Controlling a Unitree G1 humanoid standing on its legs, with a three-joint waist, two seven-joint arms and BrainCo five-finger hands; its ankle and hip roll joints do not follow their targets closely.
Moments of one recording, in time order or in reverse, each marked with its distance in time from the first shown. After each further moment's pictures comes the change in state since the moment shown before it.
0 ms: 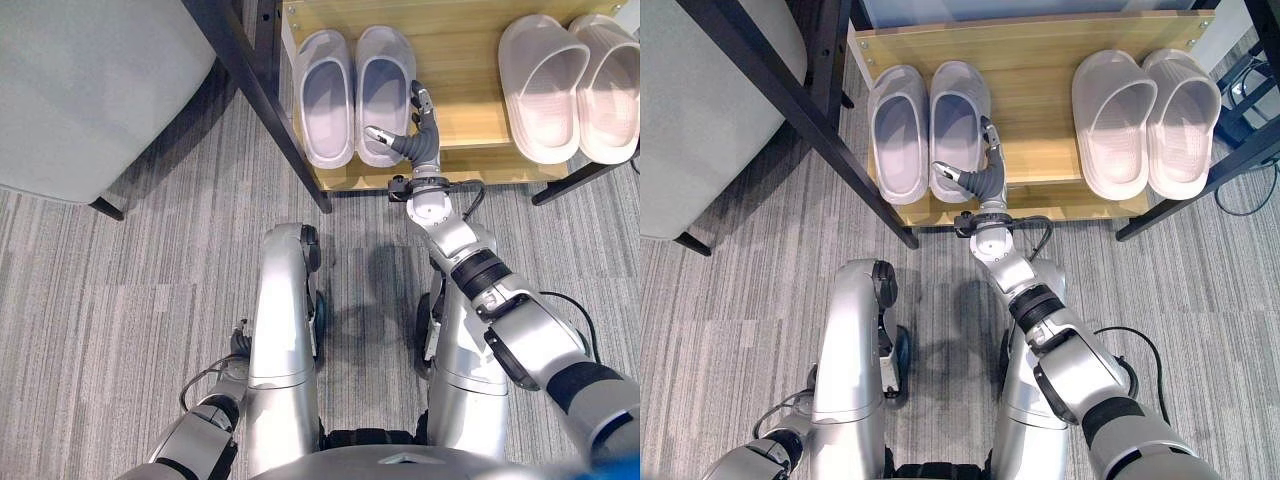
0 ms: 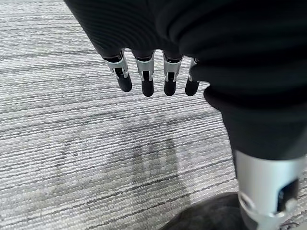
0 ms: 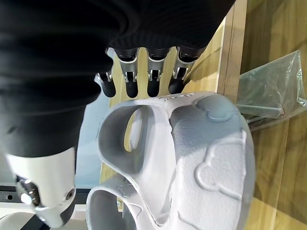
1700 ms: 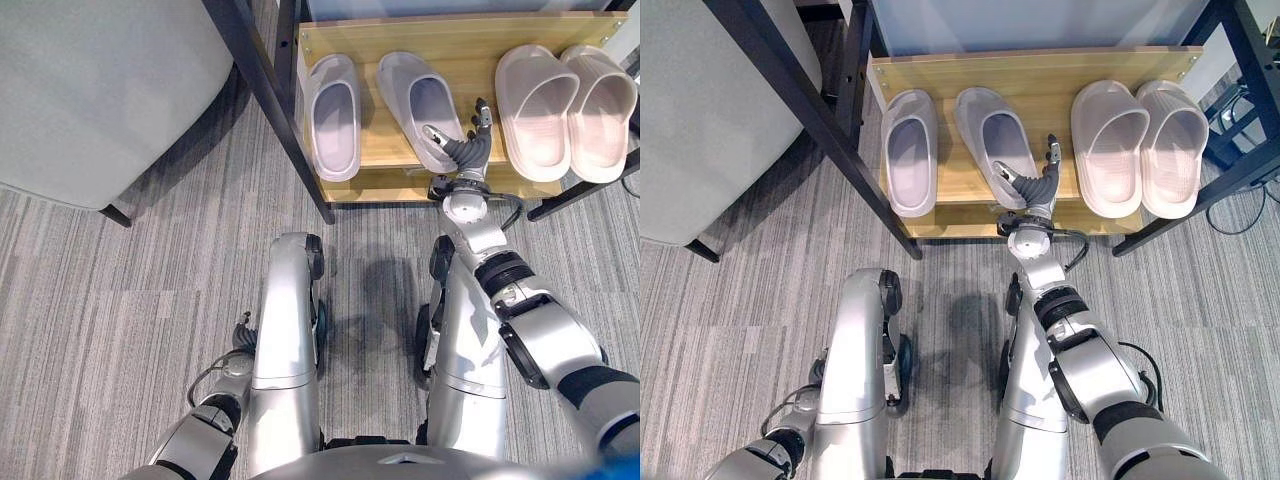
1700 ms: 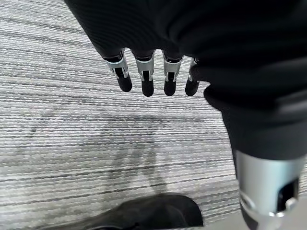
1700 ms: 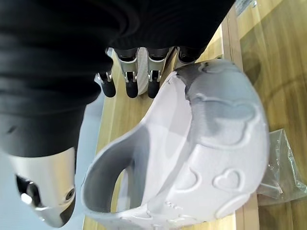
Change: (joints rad) left arm 0.019 -0.001 -0.010 -0.039 -0.157 -0.058 -0.037; right arm 0.048 -0.076 -0.158 0.093 0.062 -0.023 -0.071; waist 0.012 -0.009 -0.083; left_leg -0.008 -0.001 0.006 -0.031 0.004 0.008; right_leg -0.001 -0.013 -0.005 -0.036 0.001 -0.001
